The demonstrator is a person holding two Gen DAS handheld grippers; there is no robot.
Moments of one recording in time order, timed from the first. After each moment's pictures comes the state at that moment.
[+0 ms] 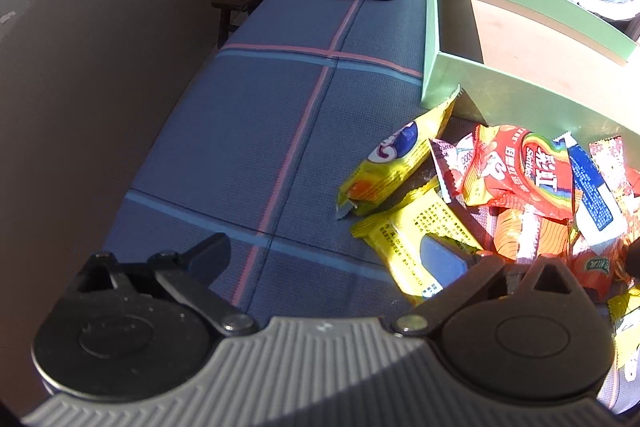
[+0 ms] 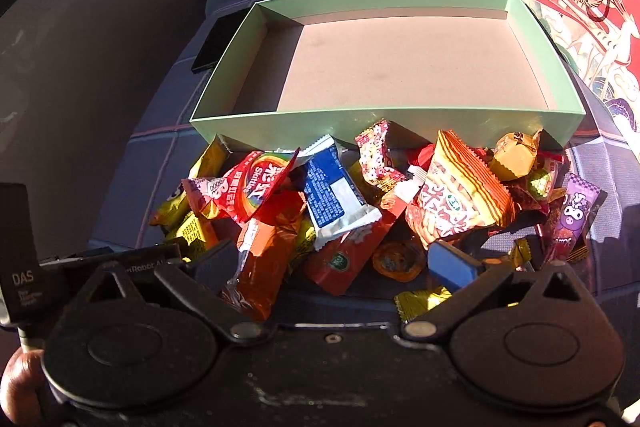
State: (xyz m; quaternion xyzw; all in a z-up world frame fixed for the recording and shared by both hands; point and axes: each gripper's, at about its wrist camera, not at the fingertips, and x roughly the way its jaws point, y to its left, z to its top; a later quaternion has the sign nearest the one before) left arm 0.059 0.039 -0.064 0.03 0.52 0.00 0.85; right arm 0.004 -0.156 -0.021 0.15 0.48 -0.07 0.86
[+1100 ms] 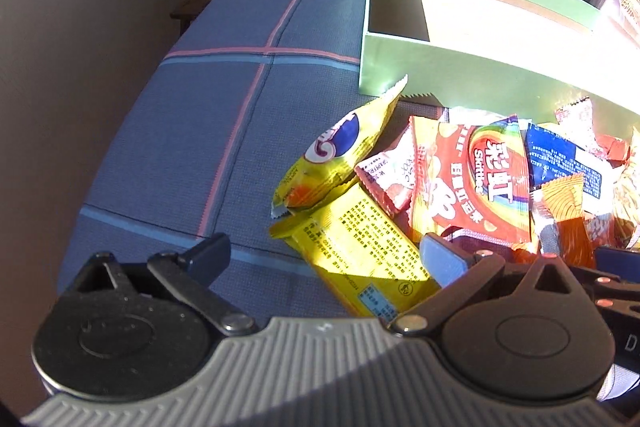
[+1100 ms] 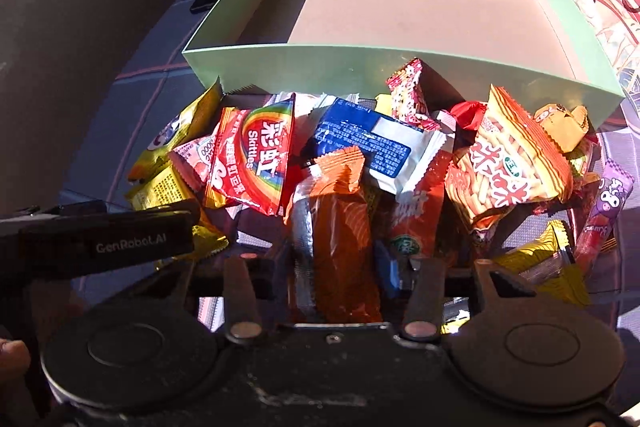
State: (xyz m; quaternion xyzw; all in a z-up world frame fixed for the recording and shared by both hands) left arm 0.056 0.000 -0.073 0.06 0.51 -0.06 0.86; right arm 0.017 -0.130 -0.062 0.10 0.52 -0.07 0.85
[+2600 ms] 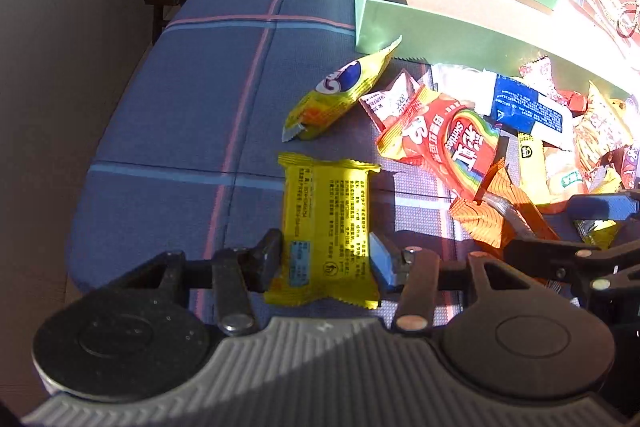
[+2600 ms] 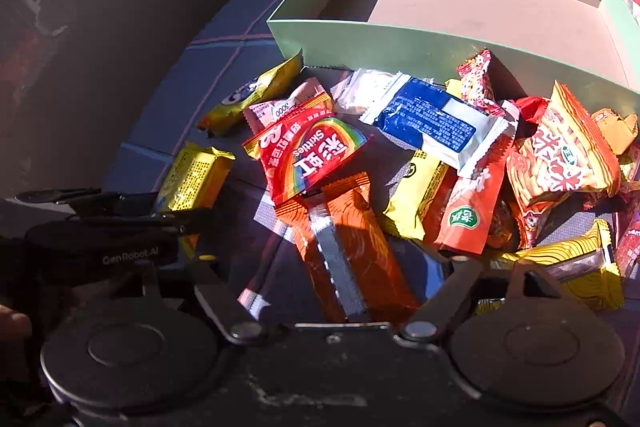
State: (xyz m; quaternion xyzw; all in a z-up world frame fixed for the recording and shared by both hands) left arm 0.017 0.047 -0.060 0.04 0.54 -0.12 0.83; right arm -0.002 -0.114 -0.057 0.08 0.52 0.04 0.85
